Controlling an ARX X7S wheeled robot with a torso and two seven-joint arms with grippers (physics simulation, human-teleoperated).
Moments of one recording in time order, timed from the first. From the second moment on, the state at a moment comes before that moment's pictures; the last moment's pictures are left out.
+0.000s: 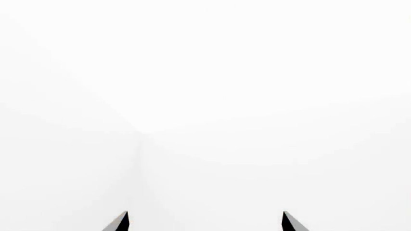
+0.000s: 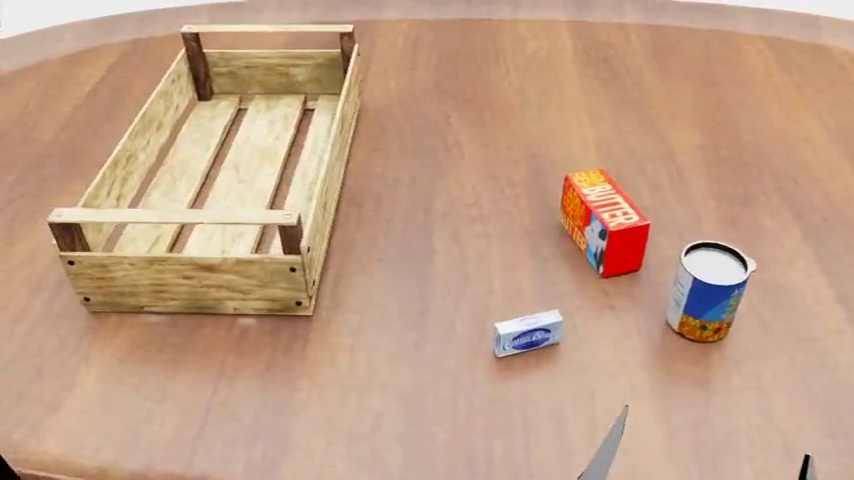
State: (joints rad) left arm 0.12 -0.17 0.06 0.14 0.26 0.82 -0.52; right arm -0.11 0.15 -0.09 -0.19 -0.26 -0.58 0.56
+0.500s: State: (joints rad) left arm 0.14 -0.18 0.06 0.15 0.28 0.83 -0.55; right arm -0.11 0.15 -0.13 -0.20 -0.32 -0.54 0.58
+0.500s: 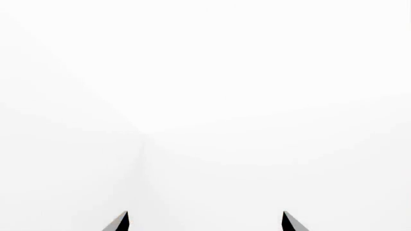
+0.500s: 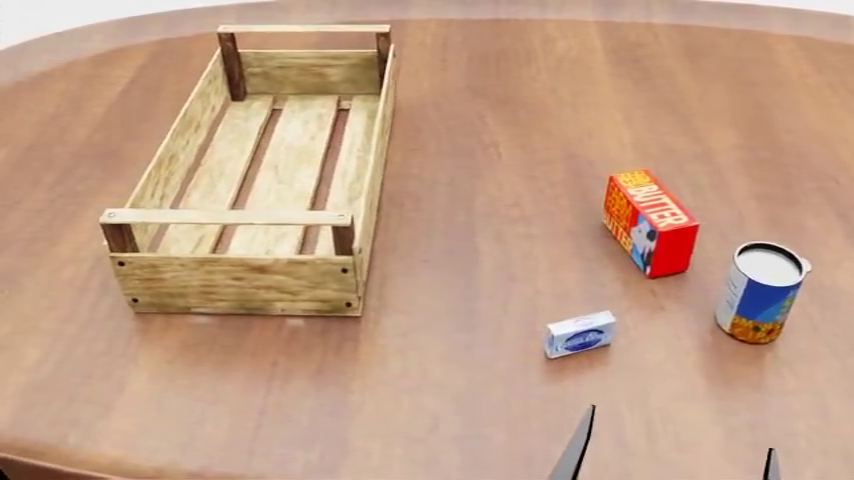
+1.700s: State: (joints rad) left arm 0.15 -0.23 0.09 0.17 0.26 0.82 -0.60; right arm -0.10 0.18 -0.19 -0.22 -0.33 -0.52 0.61
